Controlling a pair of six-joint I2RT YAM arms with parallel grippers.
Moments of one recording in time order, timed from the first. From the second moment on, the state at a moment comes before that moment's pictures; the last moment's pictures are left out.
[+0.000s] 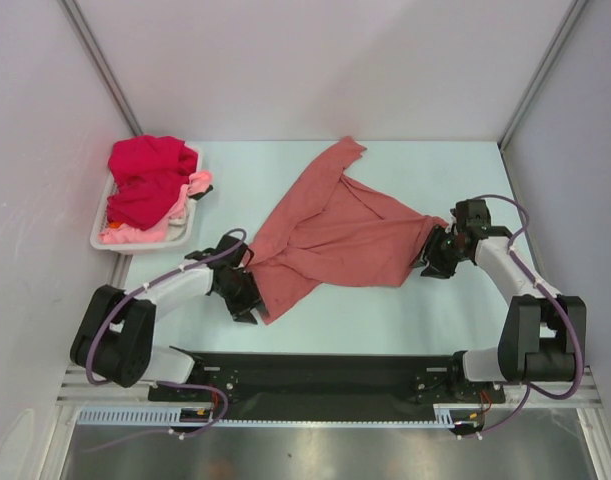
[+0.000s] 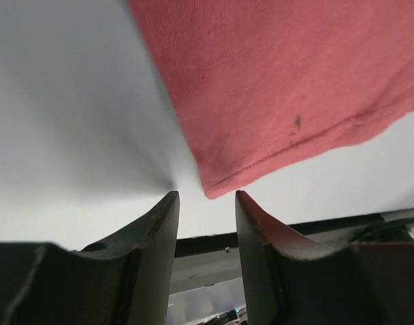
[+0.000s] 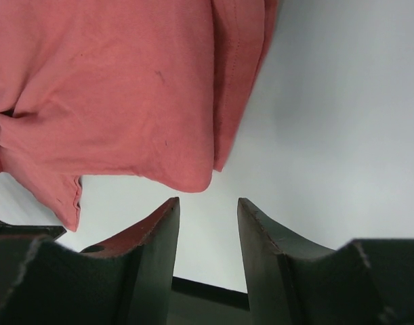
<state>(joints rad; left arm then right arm) -0.39 1.37 0.65 -0.65 0.29 -0.84 0.00 1.37 0.88 -0.64 -0.34 0.50</state>
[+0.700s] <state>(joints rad) -0.55 1.57 0.82 -0.75 0.11 -1.03 0.02 1.30 0.87 -0.71 -0.30 0.45</state>
